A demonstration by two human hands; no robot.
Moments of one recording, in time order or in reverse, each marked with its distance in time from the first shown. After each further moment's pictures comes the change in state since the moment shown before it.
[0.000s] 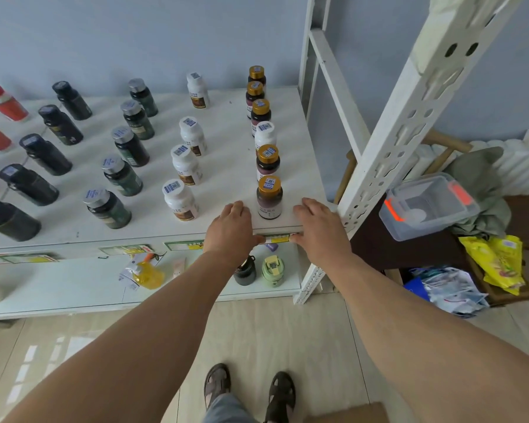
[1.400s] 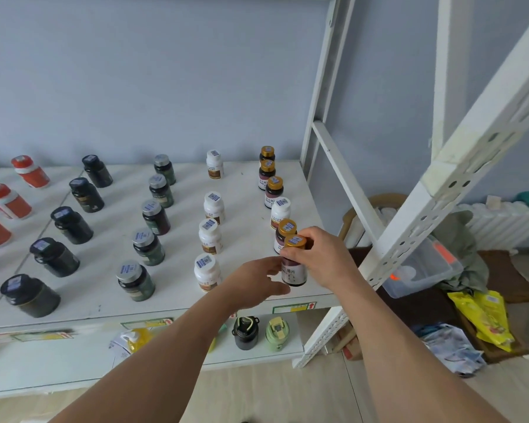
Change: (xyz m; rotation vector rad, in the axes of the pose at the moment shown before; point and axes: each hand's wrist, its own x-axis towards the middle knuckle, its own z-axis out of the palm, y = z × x) left_hand 0.022 -0.032 -0.068 -0.777 -0.338 0.117; right_hand 0.050 -0.073 -0.106 0.571 0.010 0.305
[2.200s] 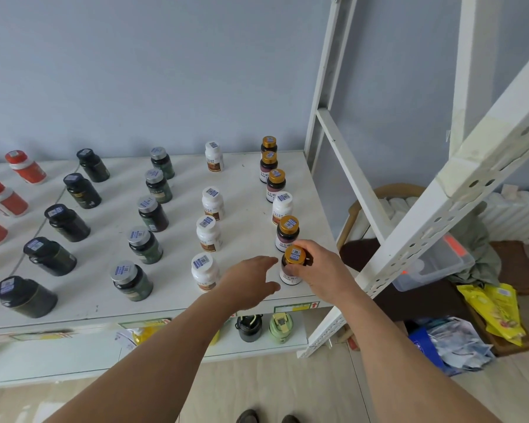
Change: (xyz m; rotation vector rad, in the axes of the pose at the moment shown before) left_hand 0.016 -0.009 0.000 0.496 0.010 -0.024; right_hand 0.008 0.036 0.021 0.073 -0.182 -0.015
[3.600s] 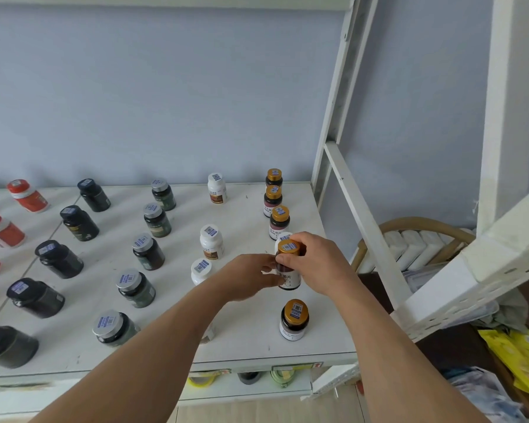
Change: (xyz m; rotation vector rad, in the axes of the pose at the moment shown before) left_hand 0.069 -0.001 -0.071 -0.241 -0.045 -0.018; right_hand 0.080 -0.056 -0.044 -0.181 0.066 -0.064
